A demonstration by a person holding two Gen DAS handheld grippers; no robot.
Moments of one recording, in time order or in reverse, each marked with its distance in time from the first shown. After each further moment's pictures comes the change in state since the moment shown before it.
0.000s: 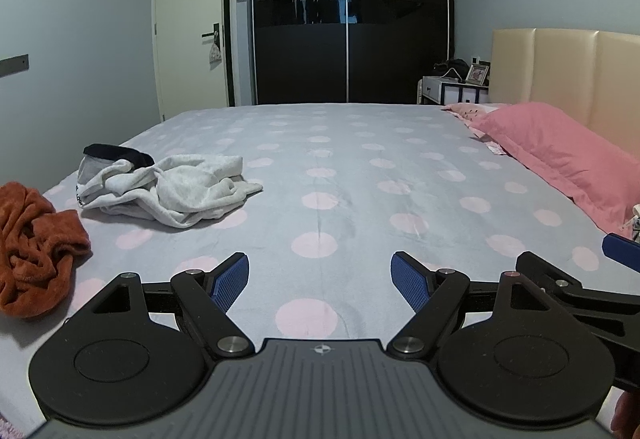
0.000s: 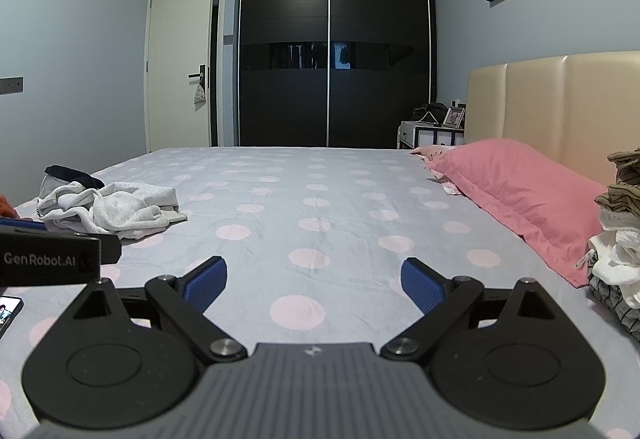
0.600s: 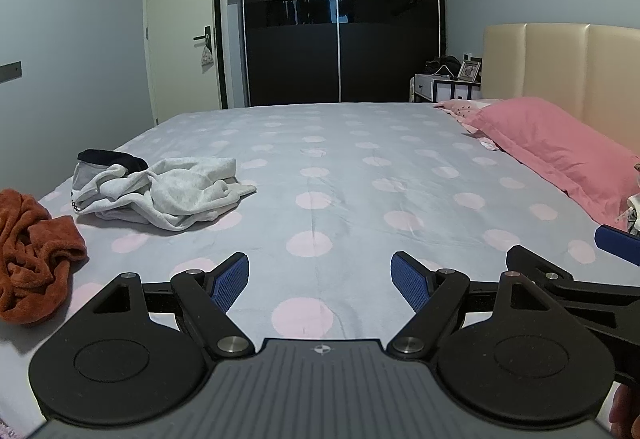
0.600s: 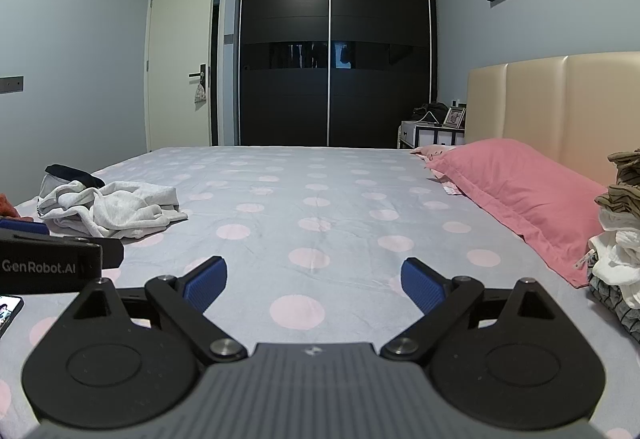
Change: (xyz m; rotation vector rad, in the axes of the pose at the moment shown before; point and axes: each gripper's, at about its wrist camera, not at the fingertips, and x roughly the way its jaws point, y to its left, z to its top) left arm 0.000 -0.002 0.000 0.032 -0.005 -0.010; right arm -0.001 -0.005 0.000 0.003 0.001 0.005
